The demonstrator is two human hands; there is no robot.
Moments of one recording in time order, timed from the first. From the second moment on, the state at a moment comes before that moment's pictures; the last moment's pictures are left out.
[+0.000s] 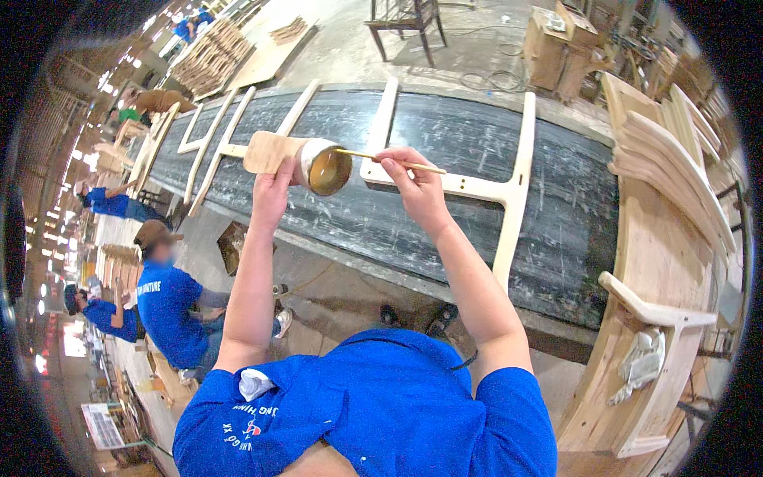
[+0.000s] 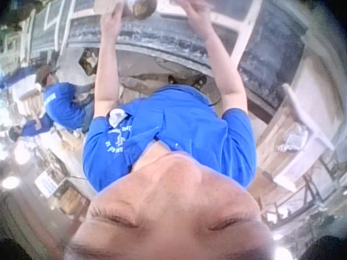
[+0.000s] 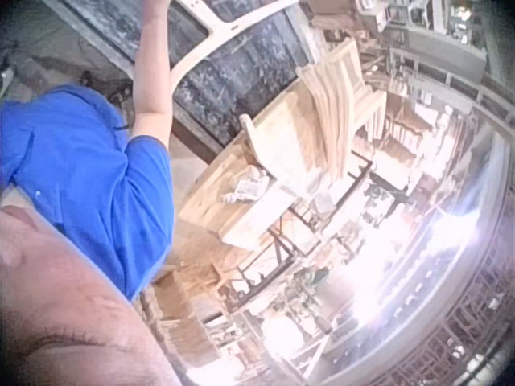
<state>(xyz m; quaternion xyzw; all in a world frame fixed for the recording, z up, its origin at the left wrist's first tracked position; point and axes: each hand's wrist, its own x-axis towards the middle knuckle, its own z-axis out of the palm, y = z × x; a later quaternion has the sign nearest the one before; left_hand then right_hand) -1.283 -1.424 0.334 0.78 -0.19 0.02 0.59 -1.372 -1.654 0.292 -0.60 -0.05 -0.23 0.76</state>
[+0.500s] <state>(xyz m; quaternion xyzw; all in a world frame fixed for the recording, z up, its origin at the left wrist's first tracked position) -1.241 -1.403 0.355 0.78 -0.23 0.08 0.57 -1.323 -1.653 0.289 -0.59 -0.09 -0.24 0.77</state>
